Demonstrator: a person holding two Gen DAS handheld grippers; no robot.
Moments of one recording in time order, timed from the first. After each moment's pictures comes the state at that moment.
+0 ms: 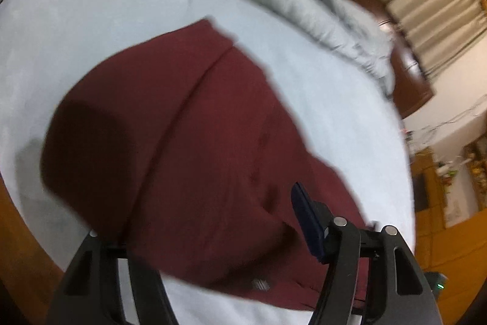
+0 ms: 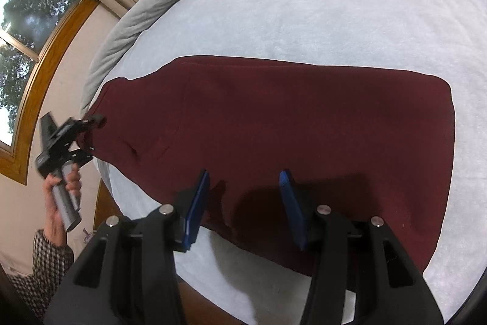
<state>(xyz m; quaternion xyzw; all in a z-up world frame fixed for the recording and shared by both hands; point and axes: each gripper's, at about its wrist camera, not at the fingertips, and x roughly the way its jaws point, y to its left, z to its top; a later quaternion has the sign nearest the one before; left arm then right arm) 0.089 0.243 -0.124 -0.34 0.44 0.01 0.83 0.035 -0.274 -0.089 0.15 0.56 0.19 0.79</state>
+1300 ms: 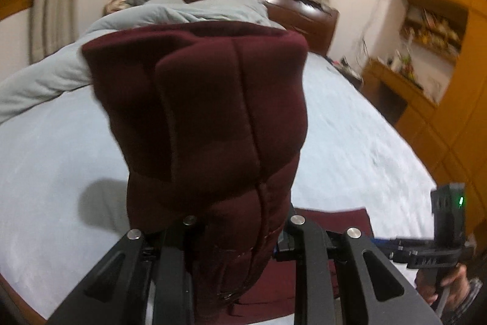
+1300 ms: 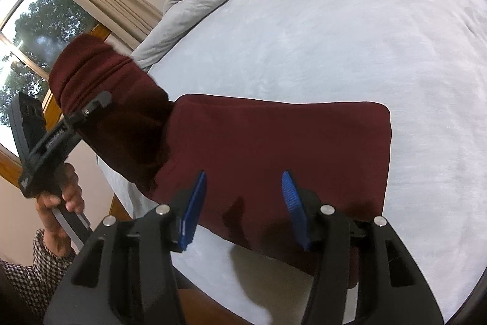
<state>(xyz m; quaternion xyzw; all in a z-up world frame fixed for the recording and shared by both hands) 0.079 0.006 -0.004 -0.07 0.34 -0.17 0.92 0.019 -0.328 -0.058 0.19 0.50 0.20 0.82</state>
